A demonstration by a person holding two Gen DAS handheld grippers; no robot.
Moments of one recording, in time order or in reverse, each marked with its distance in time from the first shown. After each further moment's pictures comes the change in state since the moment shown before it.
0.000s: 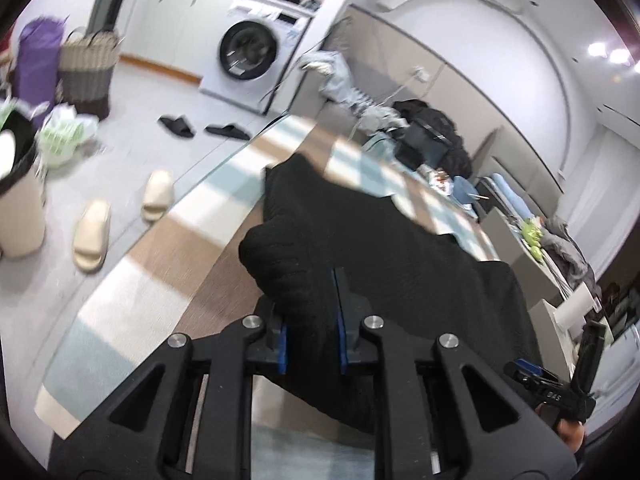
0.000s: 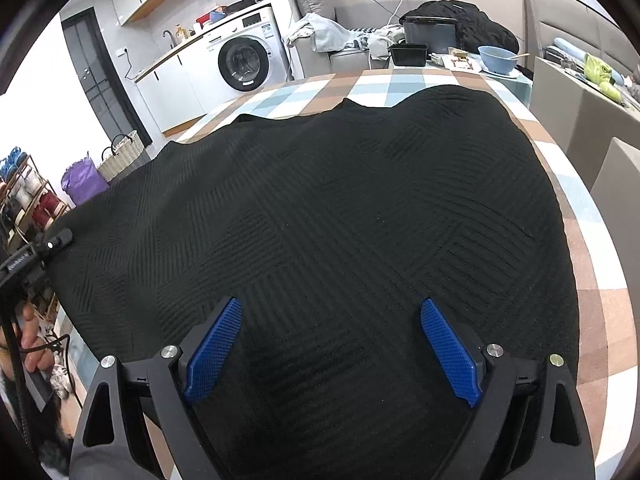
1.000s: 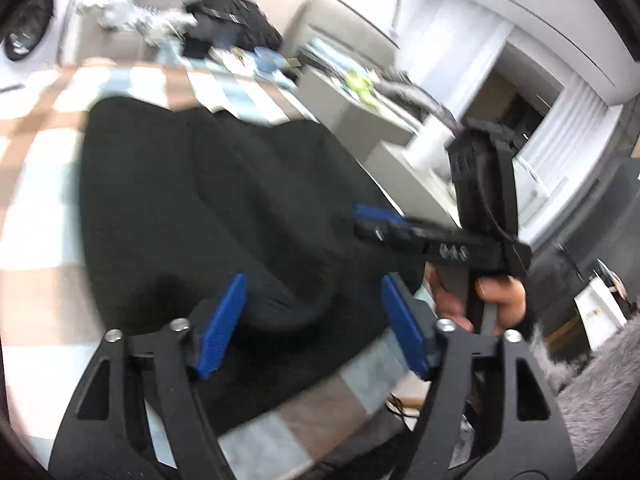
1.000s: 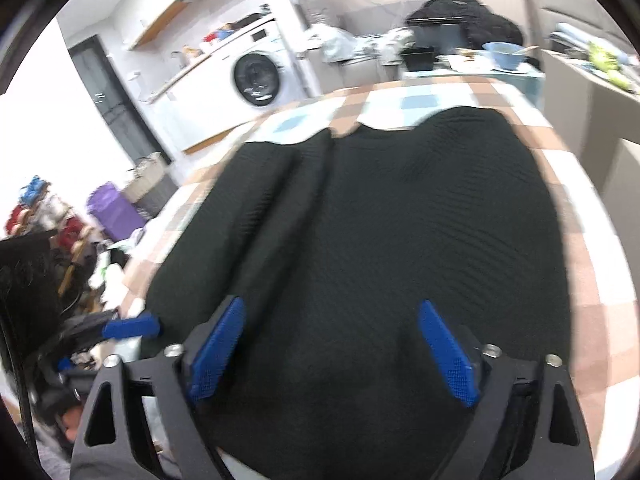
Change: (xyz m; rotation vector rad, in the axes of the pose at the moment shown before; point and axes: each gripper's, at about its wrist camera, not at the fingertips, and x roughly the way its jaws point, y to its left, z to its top) left arm 0.067 -0.166 -0.039 0.379 0.387 -0.543; right arm -0.017 0.000 0.022 0.047 -0.025 0.145
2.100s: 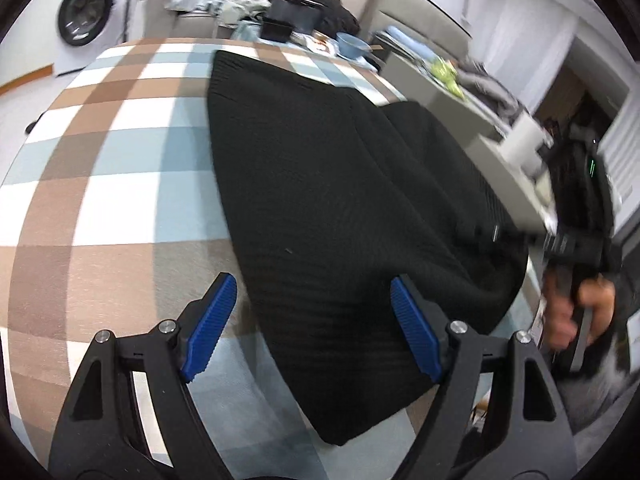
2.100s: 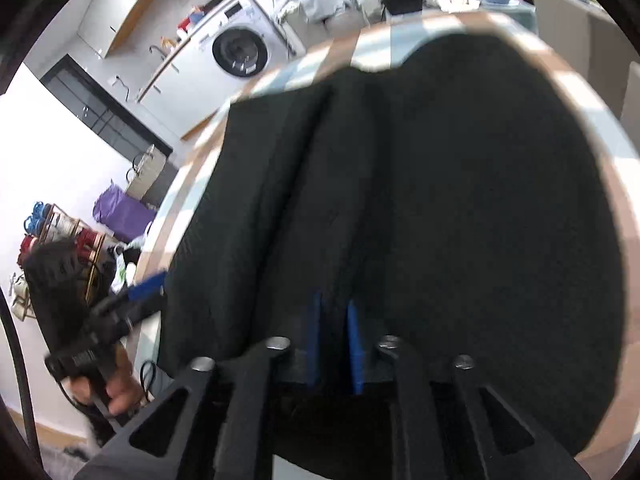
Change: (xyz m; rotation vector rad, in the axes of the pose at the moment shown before) left arm 0.008 0.055 -0.015 -0.038 0.107 0.244; right arm 0.015 0.002 -0.002 0.149 0.116 0.010
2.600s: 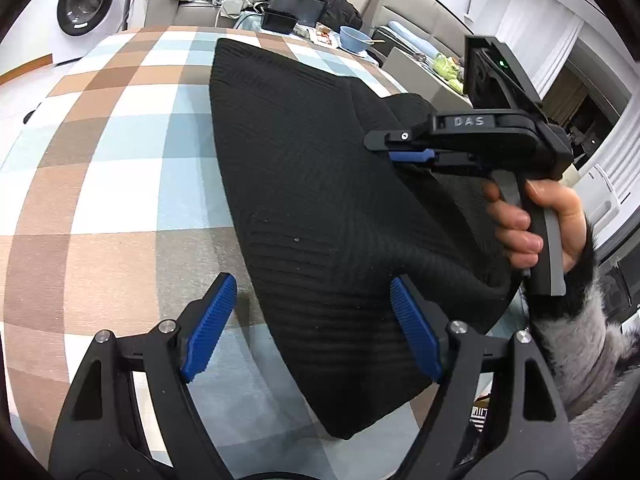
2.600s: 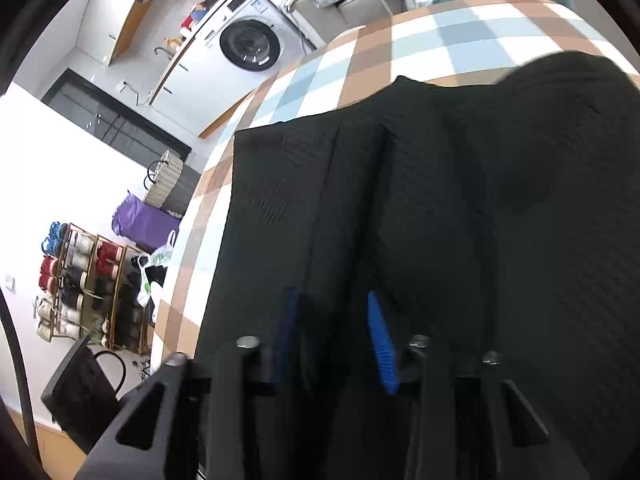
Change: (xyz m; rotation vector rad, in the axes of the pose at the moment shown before) left arm -0.003 0.011 -0.001 -0.045 0.017 -0.012; right arm 0.087 0.037 0.089 0.032 0.130 0.118
